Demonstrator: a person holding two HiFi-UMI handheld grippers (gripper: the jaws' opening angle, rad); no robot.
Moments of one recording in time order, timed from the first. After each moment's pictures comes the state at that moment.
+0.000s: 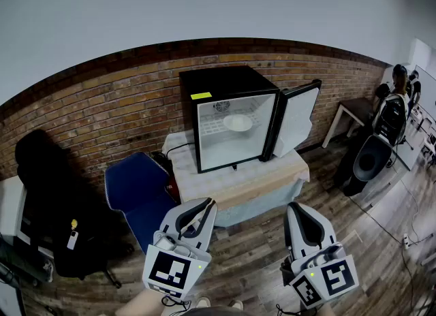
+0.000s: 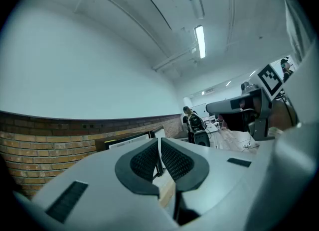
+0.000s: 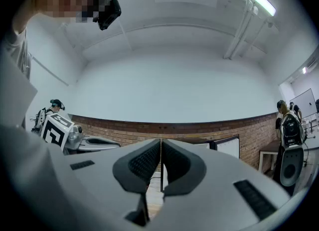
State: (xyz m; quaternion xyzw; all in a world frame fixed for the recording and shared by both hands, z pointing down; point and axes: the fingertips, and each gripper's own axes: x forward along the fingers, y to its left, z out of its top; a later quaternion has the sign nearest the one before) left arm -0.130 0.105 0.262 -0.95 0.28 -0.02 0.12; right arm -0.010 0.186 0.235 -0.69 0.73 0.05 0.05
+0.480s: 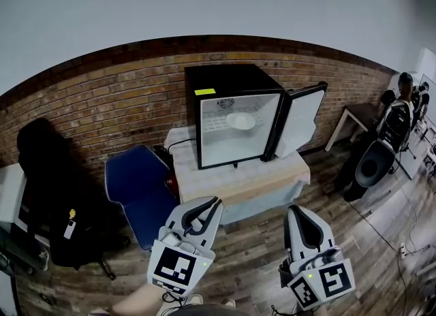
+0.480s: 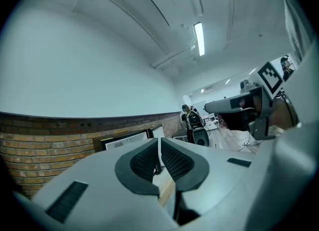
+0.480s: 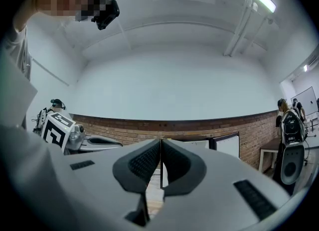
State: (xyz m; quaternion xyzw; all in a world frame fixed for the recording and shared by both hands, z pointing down) left arm -0.113 0.110 0.273 -0.95 0.28 -0.04 0.11; right arm 0.001 0.188 0.246 -0.68 0.73 0.04 0.04
